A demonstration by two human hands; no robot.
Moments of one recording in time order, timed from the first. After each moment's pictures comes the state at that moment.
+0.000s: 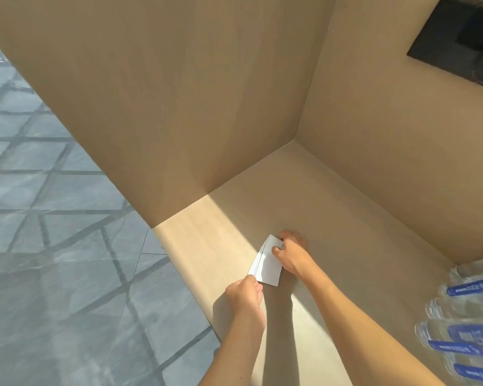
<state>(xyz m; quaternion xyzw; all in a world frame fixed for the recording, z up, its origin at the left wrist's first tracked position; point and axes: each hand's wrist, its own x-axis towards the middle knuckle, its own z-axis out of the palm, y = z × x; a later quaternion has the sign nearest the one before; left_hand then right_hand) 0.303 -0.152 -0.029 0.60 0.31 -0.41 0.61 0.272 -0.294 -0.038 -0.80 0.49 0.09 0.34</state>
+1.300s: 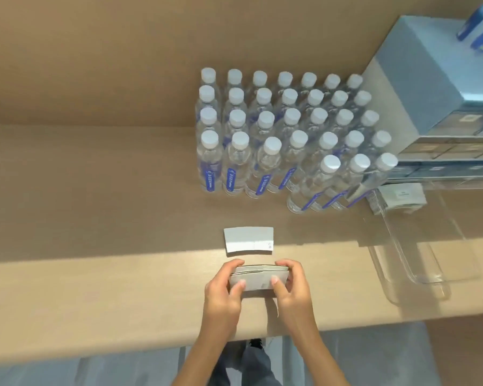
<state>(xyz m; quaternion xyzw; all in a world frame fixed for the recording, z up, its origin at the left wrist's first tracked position) 0.043 -0.066 -0.053 0.56 -0.55 -0.52 0.34 -0.104 -0.032 -0.029 -0.35 0.73 -0.42 0.41</state>
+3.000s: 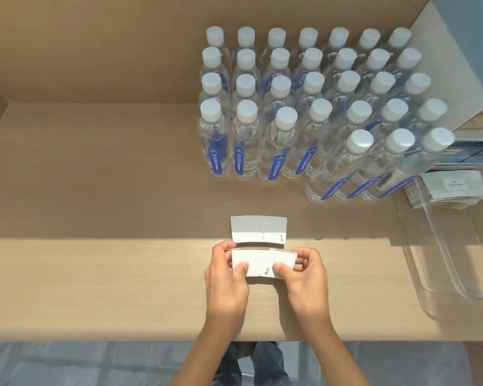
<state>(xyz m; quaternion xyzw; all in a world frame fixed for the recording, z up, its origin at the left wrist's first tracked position) 0.015 -0.083 -0.053 0.69 -0.45 -0.46 0.32 -0.122 -0.064 -0.060 -0.26 0.75 -0.41 0.44</state>
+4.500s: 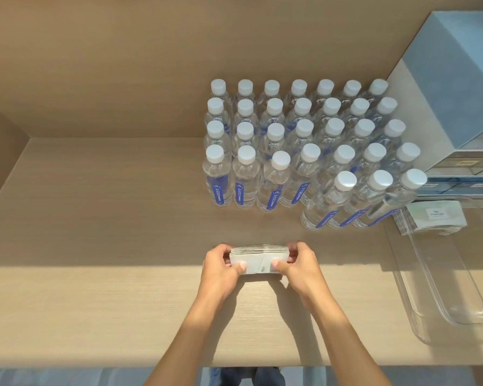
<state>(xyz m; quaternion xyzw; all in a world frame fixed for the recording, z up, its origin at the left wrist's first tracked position) 0.029 -0.158 -0.032 0.69 -0.45 -0.53 0.23 -0.144 -0.133 -0.034 -0.31 0.75 -0.30 0.50</state>
